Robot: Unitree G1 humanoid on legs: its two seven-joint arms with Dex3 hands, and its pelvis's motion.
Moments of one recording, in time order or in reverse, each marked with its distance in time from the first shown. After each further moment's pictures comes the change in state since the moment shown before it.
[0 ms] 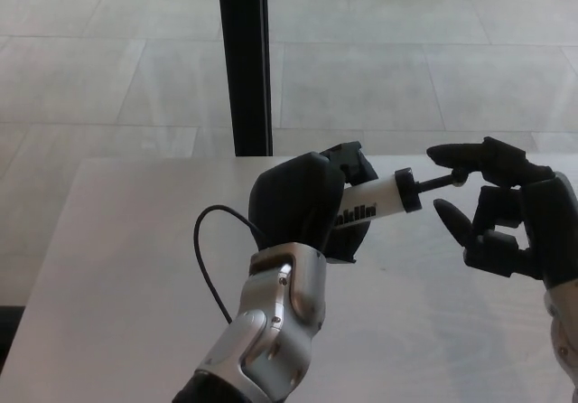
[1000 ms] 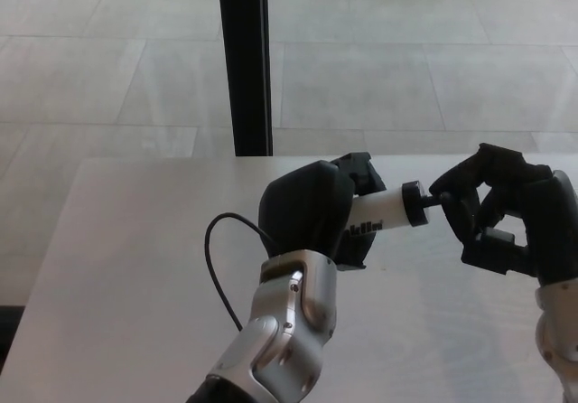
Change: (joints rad) left_arm 0.003 -0.027 -0.020 0.021 -0.001 0.008 0.018; right_arm -0.014 0.010 0.027 0.035 -0.152 -0.012 -0.168
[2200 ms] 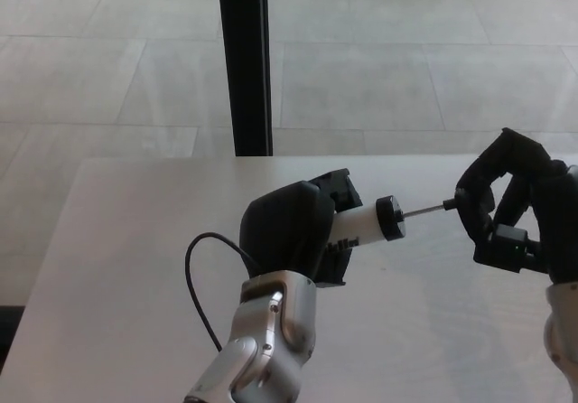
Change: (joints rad) left_arm 0.075 0.065 -0.016 -0.055 0.002 -0.008 0.001; right_arm 0.018 -0.029 -0.019 -0.033 -0.058 -0.014 -0.055
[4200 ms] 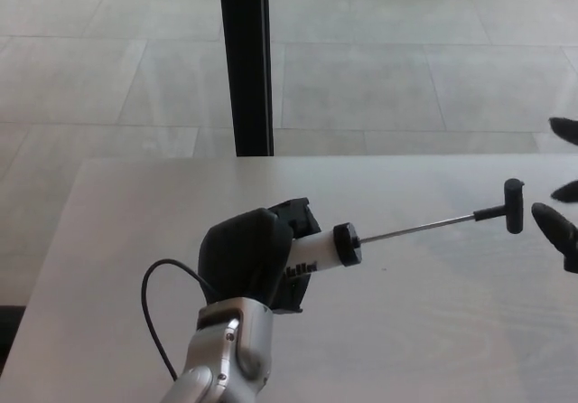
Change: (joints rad) left_arm 0.117 0.103 -0.003 -0.067 0.002 -0.023 -0.021; right_arm 0.028 -0.203 -0.135 0.088 0.126 -0.089 0.211
